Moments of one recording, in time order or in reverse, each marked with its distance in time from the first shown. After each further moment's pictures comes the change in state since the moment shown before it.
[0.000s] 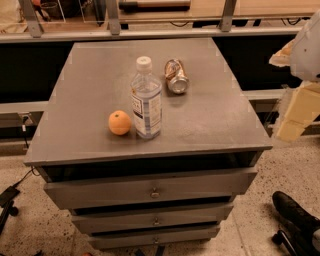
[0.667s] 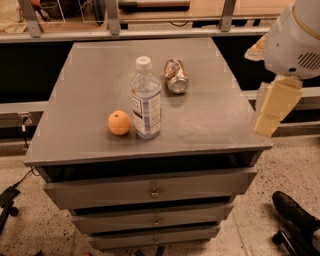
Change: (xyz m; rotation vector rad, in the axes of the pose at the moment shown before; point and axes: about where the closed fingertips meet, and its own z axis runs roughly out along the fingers) arm -0.045 0.000 0.005 -0.006 -0.045 -0.087
